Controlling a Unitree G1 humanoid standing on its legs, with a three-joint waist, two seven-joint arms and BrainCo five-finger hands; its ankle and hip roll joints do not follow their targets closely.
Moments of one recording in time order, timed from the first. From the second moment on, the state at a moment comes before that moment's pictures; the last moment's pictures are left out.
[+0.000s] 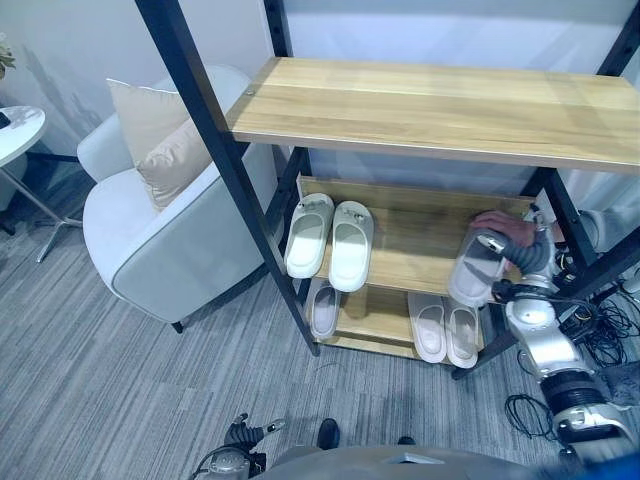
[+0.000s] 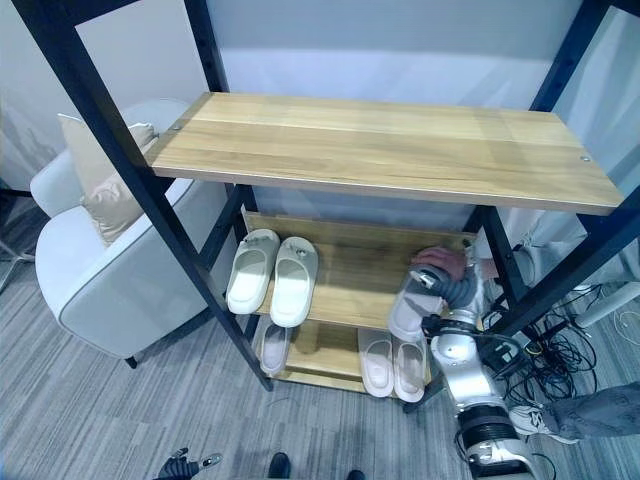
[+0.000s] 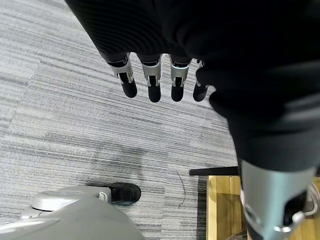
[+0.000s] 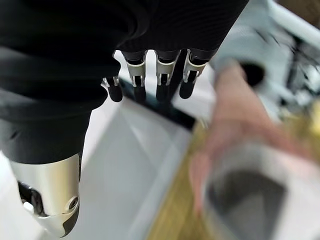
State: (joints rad) left arm 0.03 0.17 -0.15 1.26 -0.20 -0.14 0.20; right arm -0.22 -0.47 0.04 0.43 -0.11 -0.12 -0.56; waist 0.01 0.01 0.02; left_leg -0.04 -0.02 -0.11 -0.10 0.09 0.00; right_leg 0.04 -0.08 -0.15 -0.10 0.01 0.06
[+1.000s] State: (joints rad) left arm 0.01 0.18 -0.18 1.30 -0.25 -0.14 0.19; right arm -0.63 -0.51 0.25 1.17 -0.06 -0.03 -0.43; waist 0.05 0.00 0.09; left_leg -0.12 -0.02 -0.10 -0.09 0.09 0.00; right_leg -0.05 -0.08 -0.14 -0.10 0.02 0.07
